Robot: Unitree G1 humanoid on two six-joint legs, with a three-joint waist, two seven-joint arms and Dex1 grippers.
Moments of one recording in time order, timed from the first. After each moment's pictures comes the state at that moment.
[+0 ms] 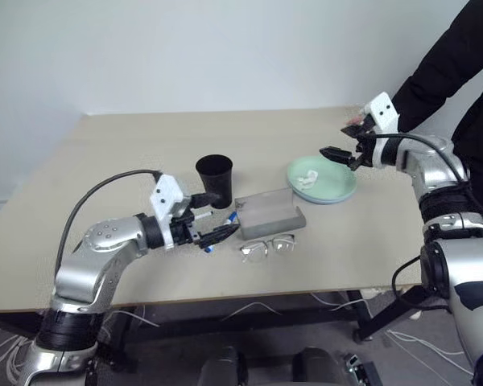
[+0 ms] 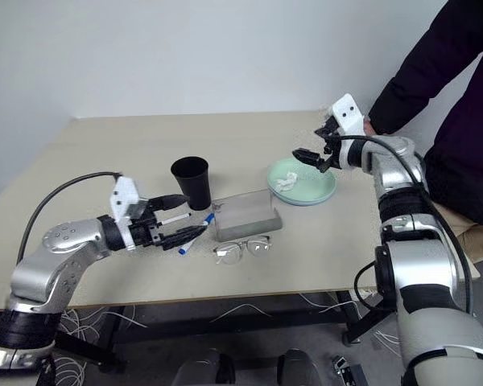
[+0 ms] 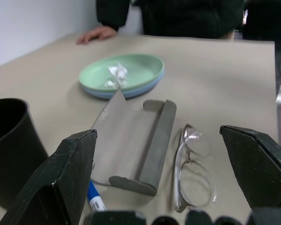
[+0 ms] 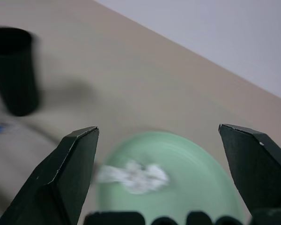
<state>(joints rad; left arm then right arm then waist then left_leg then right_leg) -0.30 0.67 -0.02 -0.24 -0.47 0.50 -0.87 -1.08 -0.52 0.01 0.82 0.06 0.23 1.03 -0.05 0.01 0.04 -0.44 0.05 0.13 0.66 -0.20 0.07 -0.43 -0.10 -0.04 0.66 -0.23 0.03</state>
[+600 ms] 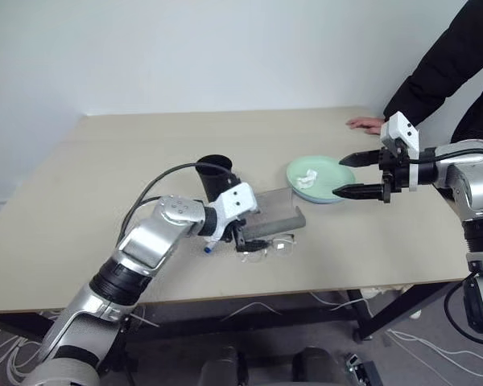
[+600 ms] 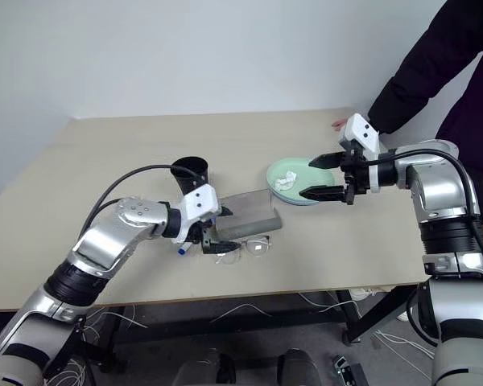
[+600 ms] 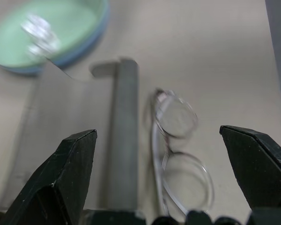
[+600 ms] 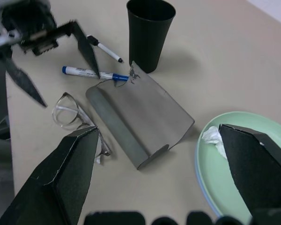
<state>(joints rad) -0.63 0.61 -0.44 -0.13 -0.19 0.68 -0.94 -0.86 -0.73 0.08 0.35 0.21 0.47 1.38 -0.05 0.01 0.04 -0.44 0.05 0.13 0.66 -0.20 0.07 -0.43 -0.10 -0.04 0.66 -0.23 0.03</state>
